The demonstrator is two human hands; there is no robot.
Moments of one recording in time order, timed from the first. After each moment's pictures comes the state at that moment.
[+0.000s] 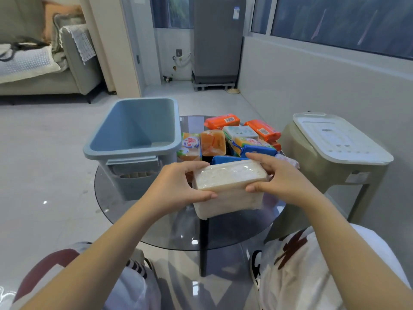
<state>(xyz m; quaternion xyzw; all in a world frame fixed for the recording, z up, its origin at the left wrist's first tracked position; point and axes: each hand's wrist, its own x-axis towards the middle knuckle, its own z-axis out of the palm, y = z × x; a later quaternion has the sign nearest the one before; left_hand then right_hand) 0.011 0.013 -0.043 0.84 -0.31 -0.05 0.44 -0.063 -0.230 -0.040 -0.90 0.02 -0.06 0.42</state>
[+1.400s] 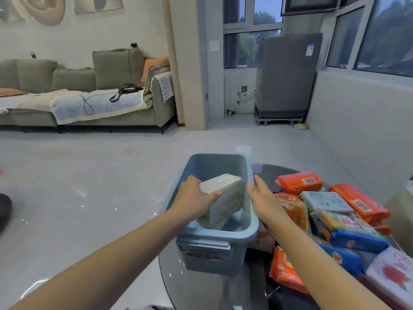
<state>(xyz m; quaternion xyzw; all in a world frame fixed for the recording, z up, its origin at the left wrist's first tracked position) 0.151 0.067 0.003 0.92 0.01 0.01 0.38 0.131 -0.104 -0.020 -0.79 0.08 -0.02 0.61</state>
